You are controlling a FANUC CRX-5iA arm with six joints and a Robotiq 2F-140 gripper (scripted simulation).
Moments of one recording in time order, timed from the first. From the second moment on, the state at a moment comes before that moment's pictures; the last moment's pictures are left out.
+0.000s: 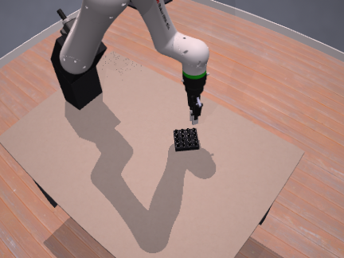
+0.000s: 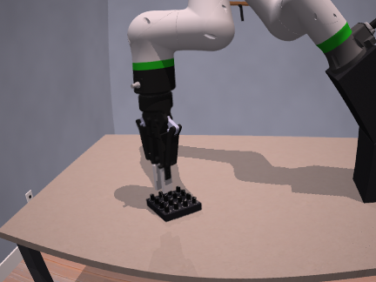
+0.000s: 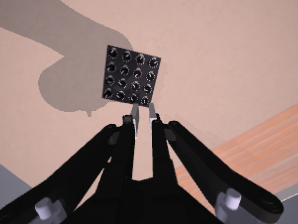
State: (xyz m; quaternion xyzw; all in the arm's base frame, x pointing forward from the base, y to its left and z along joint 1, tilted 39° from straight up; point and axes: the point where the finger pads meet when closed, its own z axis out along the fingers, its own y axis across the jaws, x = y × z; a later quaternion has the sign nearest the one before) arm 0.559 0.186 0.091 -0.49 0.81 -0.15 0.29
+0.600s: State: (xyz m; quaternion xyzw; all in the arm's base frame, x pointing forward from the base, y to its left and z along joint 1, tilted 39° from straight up) arm 0.570 0.187 0.076 -0.49 0.81 -0.15 0.29
